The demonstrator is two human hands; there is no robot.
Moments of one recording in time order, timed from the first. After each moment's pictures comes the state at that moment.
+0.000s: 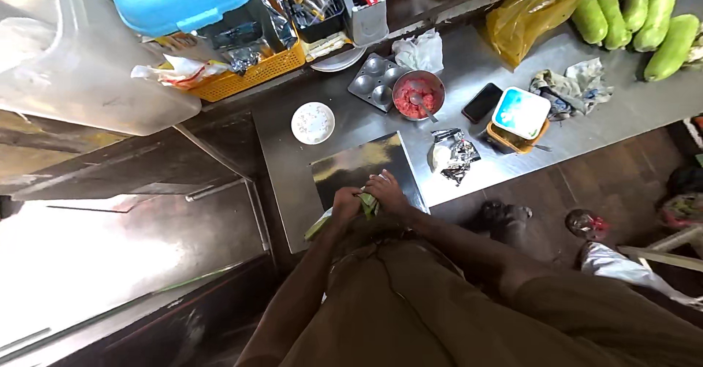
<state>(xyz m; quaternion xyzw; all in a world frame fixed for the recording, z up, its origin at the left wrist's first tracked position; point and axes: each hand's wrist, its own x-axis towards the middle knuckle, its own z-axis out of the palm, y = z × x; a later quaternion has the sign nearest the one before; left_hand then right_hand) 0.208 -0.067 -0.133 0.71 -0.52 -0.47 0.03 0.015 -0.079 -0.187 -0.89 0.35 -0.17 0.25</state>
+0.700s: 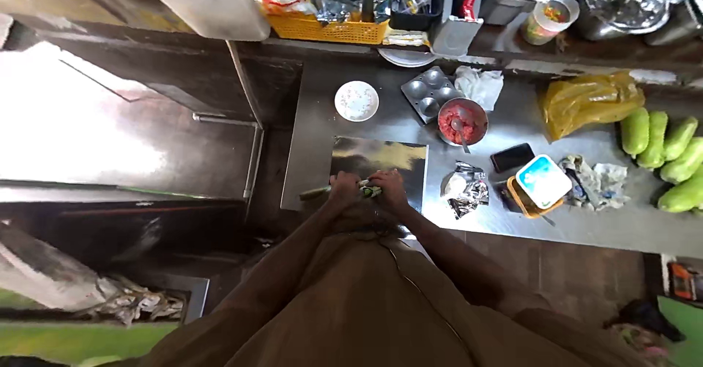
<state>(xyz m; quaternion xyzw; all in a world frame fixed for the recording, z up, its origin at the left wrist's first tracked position) 0.219 -0.038 -0.139 0.77 -0.54 -0.35 -0.01 0.040 -0.102 -0.178 -0.89 0.33 -0.08 0.30</state>
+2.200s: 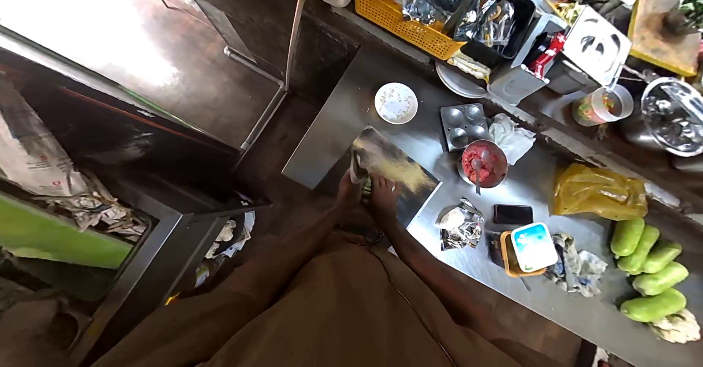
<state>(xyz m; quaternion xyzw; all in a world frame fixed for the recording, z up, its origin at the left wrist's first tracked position) 0.182 0.000 -0.178 0.69 -0.15 -0.36 0.61 0.076 -0.072 -0.165 -0.91 0.36 0.05 0.19</state>
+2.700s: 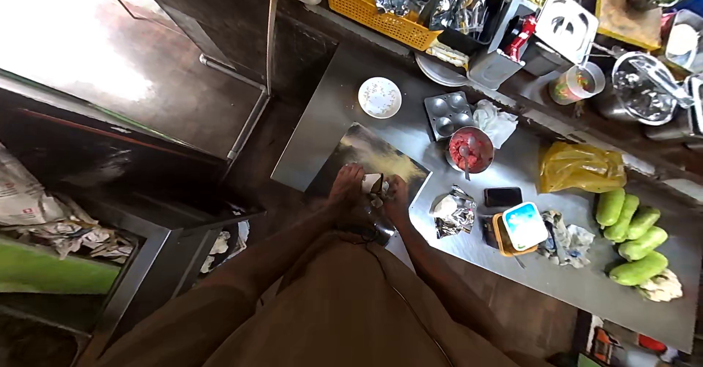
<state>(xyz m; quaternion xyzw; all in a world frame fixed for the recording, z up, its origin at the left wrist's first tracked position) 0.185 -0.004 -0.171 0.78 -0.57 -0.17 0.16 0.010 -0.092 -0.180 -0.73 0.48 -0.15 0.47</state>
